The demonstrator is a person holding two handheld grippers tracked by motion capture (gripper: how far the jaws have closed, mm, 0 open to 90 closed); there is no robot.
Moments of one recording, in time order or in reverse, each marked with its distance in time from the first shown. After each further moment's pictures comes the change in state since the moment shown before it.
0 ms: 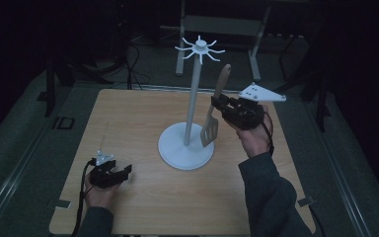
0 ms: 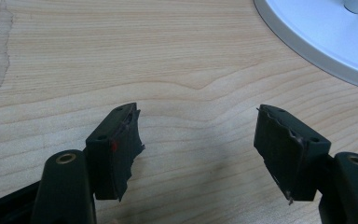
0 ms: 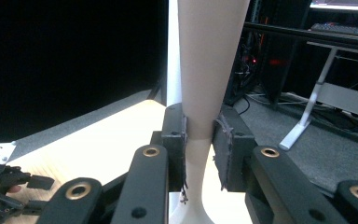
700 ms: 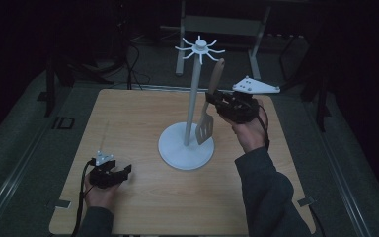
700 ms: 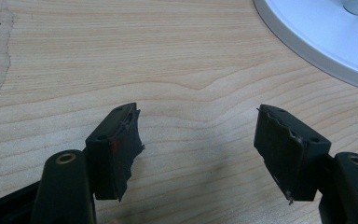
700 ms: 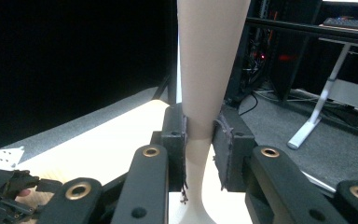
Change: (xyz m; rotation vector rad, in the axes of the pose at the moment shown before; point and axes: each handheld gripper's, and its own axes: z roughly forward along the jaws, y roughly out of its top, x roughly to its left) left arm 0.000 0.000 -0.001 -0.003 -0.002 -0.002; right arm 0.002 0.014 0.013 0.023 0.030 0.009
